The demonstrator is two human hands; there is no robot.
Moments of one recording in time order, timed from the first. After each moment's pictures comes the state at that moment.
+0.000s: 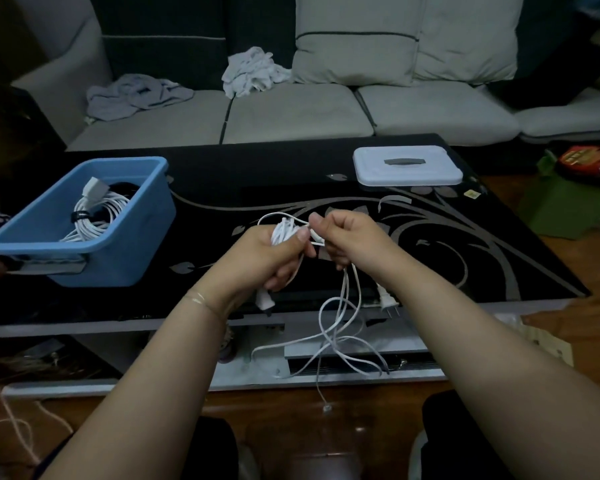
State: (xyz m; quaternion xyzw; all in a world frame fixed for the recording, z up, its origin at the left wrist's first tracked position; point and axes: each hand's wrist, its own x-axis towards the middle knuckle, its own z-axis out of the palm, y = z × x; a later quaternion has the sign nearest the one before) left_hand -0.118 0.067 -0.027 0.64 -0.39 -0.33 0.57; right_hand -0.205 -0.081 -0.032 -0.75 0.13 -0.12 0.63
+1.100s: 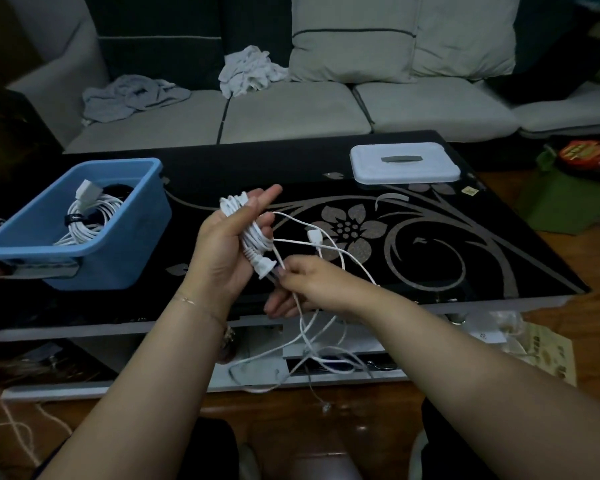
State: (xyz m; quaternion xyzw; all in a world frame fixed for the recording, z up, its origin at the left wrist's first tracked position) left_hand -0.110 0.061 -0.016 0.44 -0.15 -0.30 0.83; right_hand -0.205 -0.036 -0.052 -0.73 0.11 0.08 0.67
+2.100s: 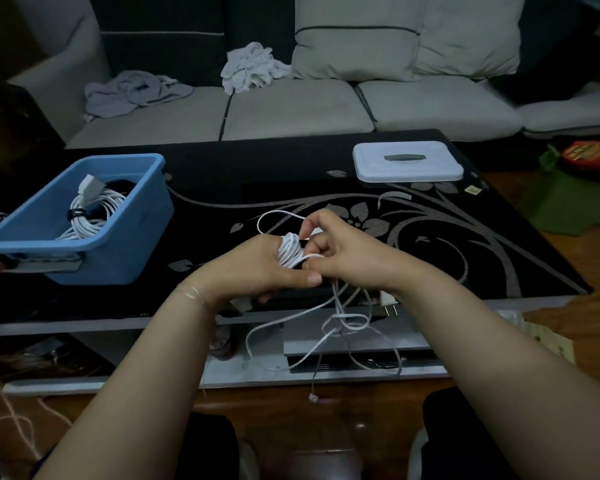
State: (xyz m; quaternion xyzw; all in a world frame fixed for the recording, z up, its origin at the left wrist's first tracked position) left_hand -0.113 0.072 -0.020 0.75 -0.43 -0.34 0.36; right_hand -0.218 -0.072 -0.027 -0.82 0.04 -0.02 0.57
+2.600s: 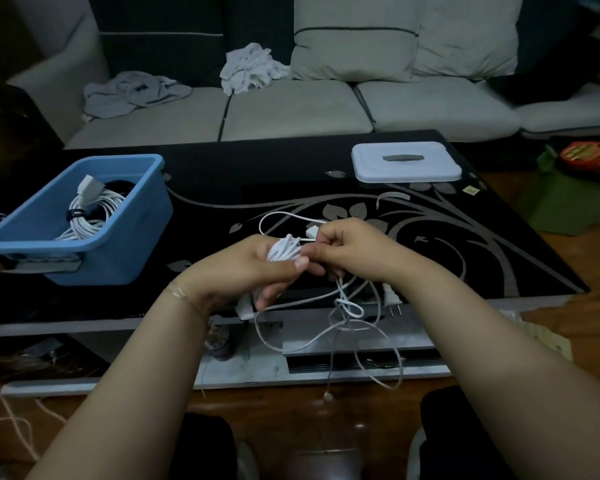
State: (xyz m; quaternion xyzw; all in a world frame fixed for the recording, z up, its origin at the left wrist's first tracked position) left_hand -0.108 0.081 -0.022 0.62 -0.45 -0.44 0.46; right_hand -0.215 -0.086 -0.032 -0.86 0.08 -0.07 0.49
